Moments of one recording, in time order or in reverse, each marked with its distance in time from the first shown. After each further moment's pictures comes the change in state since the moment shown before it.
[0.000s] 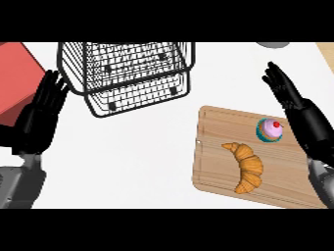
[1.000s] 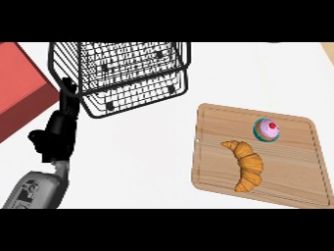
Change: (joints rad) left arm 0.017 -0.068 -0.154 -0.046 -0.309 0.267 0.035; right arm -0.014 -0.146 -0.490 0.471 -0.907 0.834 0.176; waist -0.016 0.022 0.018
